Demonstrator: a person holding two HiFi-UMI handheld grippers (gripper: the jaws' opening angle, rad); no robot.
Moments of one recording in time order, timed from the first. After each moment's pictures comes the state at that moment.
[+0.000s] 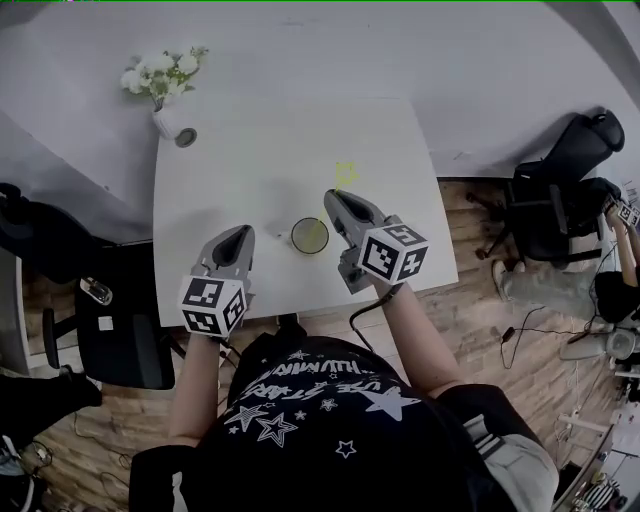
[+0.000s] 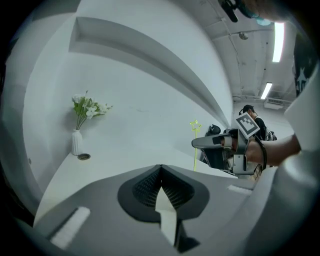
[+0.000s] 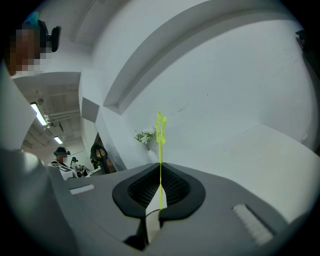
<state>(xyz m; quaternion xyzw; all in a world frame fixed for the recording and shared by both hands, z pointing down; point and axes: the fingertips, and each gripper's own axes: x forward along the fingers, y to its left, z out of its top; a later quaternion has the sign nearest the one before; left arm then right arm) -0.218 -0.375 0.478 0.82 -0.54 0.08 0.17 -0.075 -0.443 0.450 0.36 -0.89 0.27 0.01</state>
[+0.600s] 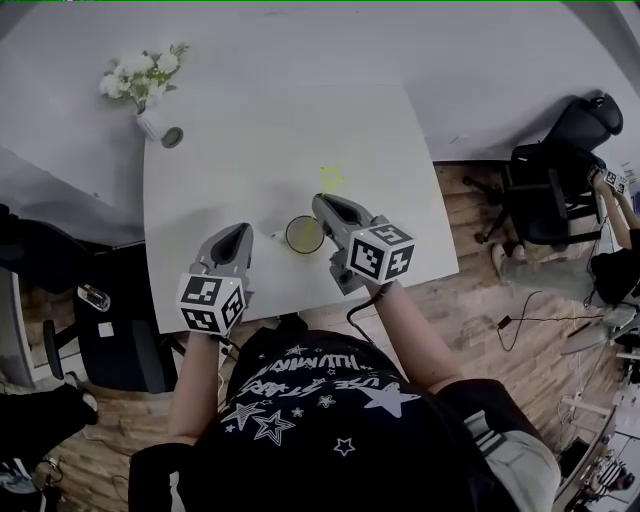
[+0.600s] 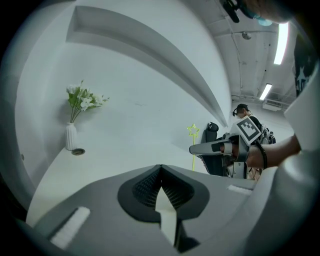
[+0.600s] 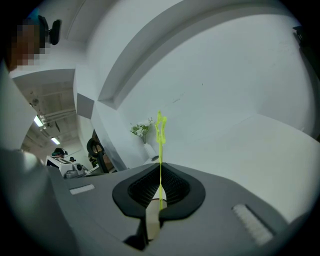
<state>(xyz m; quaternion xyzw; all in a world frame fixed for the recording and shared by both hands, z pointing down) -0.210 -0.389 0.497 0.82 -0.52 0.09 0.19 -0.080 -0.442 0.489 0.36 -0.88 0.30 0.04</state>
